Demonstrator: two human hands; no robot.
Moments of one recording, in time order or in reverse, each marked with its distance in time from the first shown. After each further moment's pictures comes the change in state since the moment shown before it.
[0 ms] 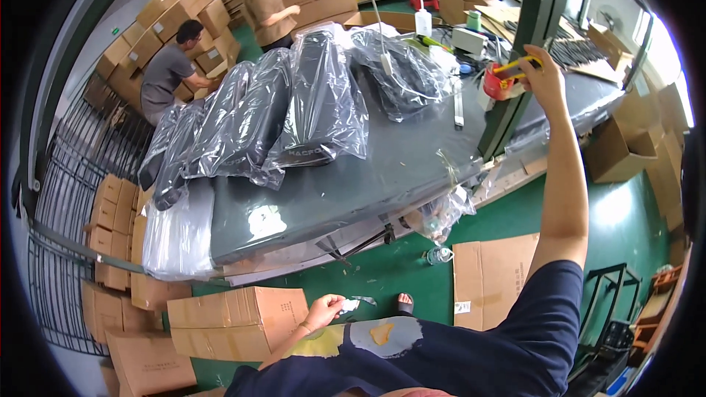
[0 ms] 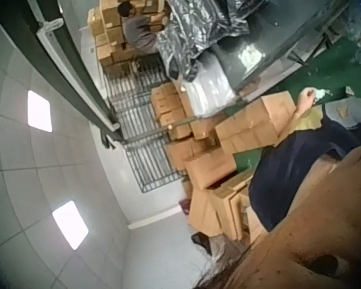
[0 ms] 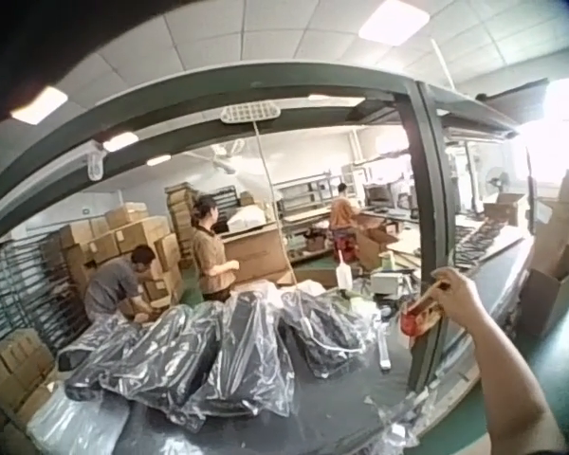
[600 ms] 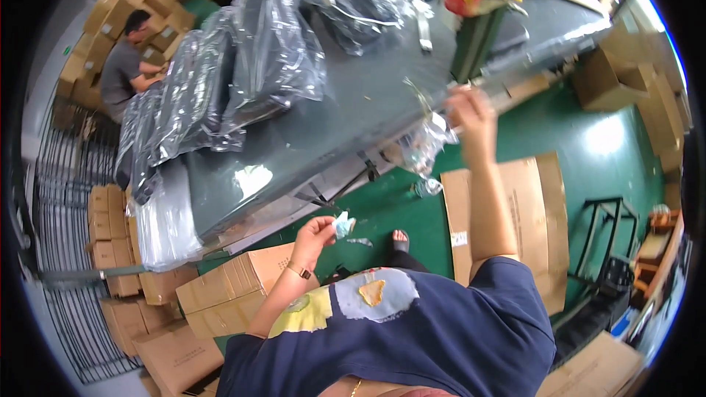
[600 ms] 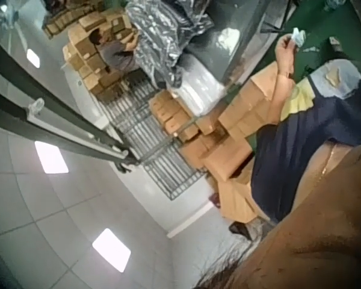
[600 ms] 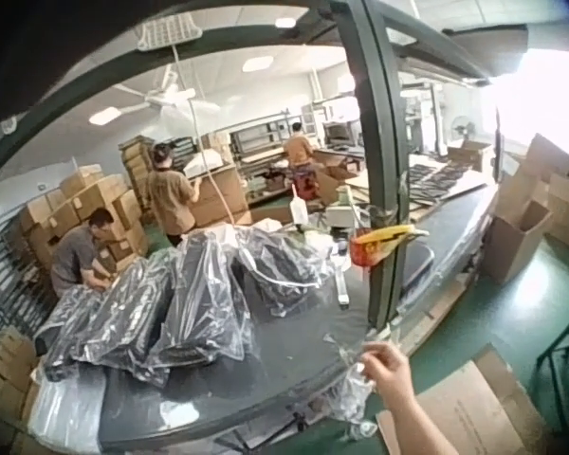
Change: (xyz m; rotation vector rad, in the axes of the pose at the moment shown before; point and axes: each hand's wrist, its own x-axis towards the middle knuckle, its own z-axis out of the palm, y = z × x) left_hand 0.003 0.111 0.028 -0.241 -0.017 0.110; right_hand -0.218 0.033 0.067 0.528 -0.065 0.379
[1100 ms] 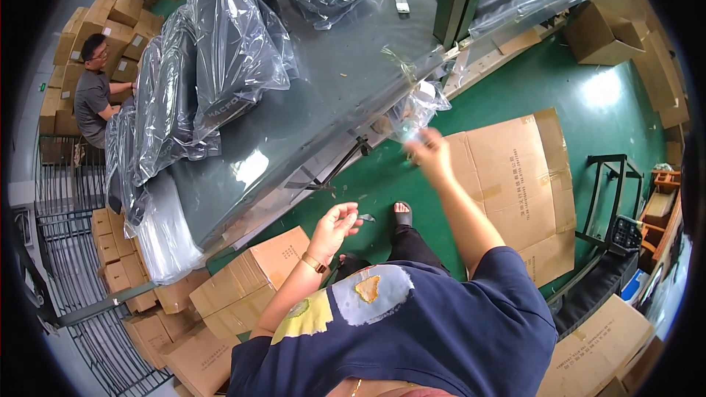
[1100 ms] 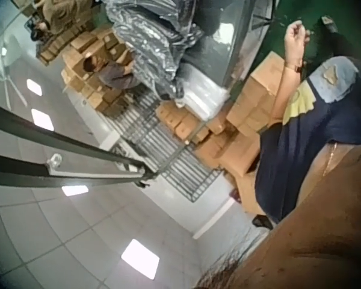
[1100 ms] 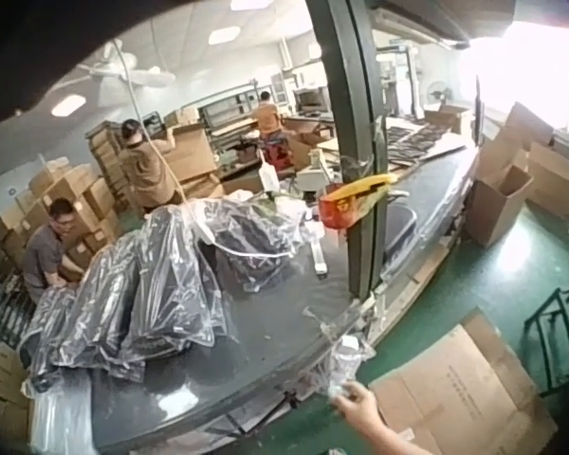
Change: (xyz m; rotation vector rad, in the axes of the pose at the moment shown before) left_hand 0.013 -0.002 0.048 0.035 -0.166 -0.091; right_hand -0.101 0.146 0.010 0.021 -0.017 0.535
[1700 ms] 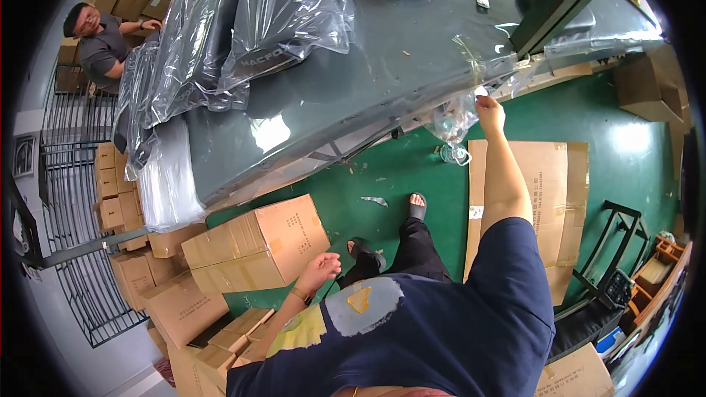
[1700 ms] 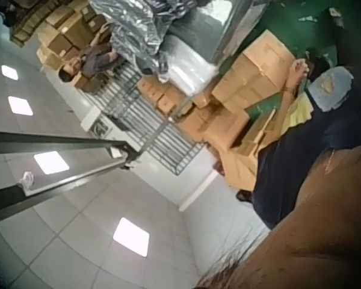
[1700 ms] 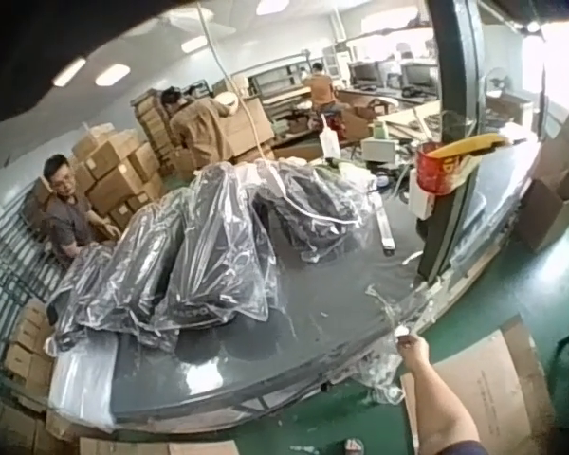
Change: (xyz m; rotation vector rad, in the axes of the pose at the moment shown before) left_hand -0.098 -0.124 -0.092 0.014 0.239 -0.424; right_hand 0.179 0.071 -0.032 -0.537 0.124 -0.061
